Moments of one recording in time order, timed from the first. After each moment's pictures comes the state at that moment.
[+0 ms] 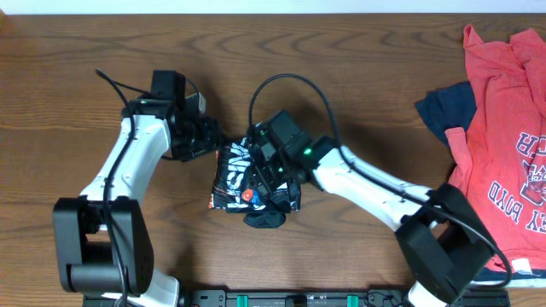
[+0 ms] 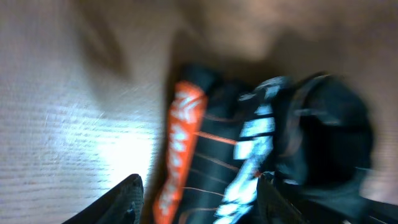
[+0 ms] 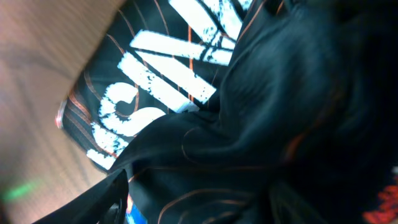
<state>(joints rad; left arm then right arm) -0.05 1.72 1.15 -0.83 0.34 -0.30 0.78 1.85 1.20 -0.47 -0.22 0.24</state>
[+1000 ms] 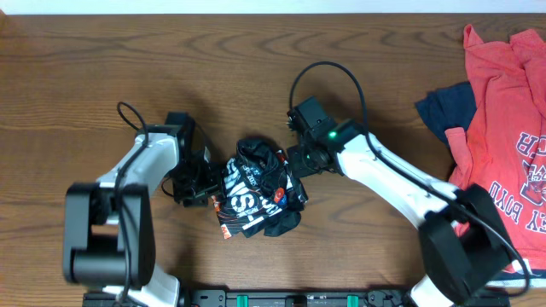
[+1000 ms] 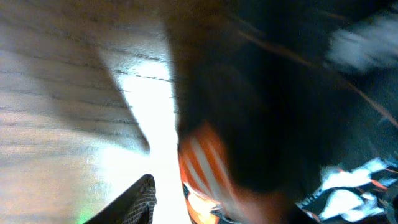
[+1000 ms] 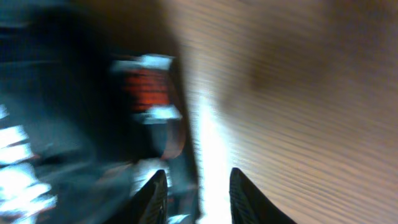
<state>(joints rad) -0.06 1.73 0.96 -0.96 0.35 -0.29 0.63 1.77 1.21 -0.68 -0.12 0.32</state>
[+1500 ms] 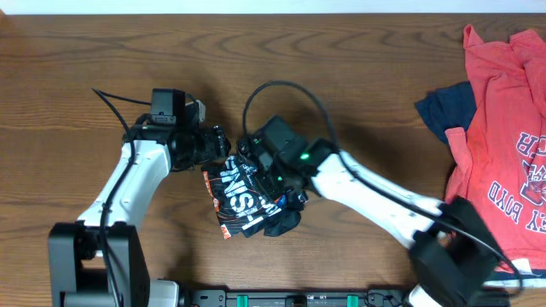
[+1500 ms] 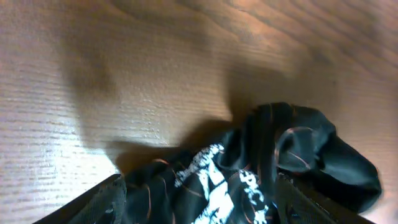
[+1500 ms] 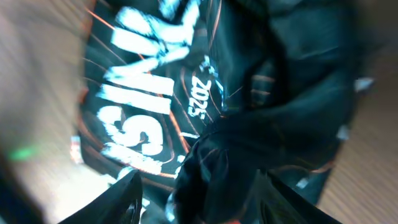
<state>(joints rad) -0.06 1.59 0.98 -0.62 0.34 -0.31 0.82 1.80 1.24 -0.65 -0.18 0.20</state>
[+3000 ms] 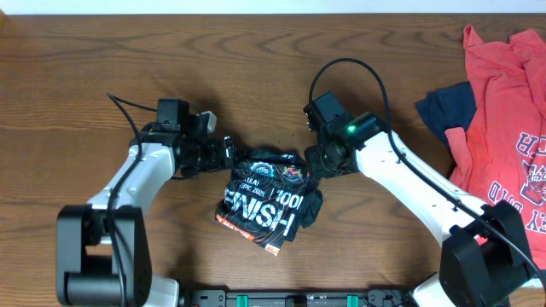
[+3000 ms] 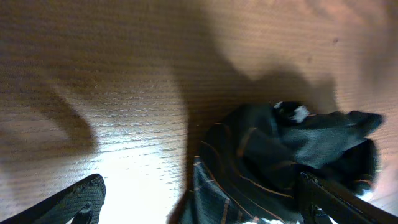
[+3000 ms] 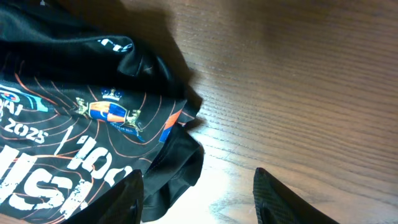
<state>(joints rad) -0.06 1.66 0.91 -0.55 0.47 -0.18 0.57 1.69 1.24 -0.93 -0.05 0.37</state>
